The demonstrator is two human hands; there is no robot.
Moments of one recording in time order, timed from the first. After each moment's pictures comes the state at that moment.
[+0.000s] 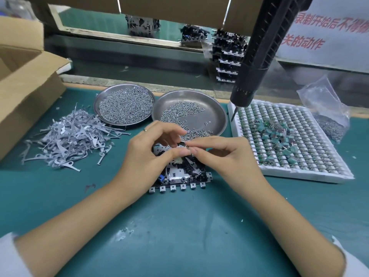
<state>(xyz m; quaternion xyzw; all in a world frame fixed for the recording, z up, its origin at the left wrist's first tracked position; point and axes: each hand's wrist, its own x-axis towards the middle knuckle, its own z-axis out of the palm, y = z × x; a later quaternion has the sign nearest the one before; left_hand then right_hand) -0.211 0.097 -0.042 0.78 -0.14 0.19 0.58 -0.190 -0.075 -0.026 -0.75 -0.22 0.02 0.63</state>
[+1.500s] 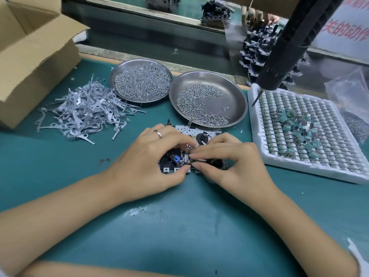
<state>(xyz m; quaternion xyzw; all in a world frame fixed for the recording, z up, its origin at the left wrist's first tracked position) -0.241 0.121 -0.053 0.89 -0.22 0.16 0.36 -0.207 -0.070 -0.041 -0.85 -0.32 -0.02 0.43</state>
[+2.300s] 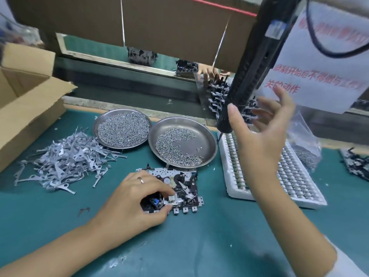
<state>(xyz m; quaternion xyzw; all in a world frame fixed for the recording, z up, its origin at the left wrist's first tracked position) -0.235 0.119 -0.053 0.88 -0.20 0.16 0.40 -0.162 -0.078 0.034 -0.76 -0.07 -0.35 0.55</state>
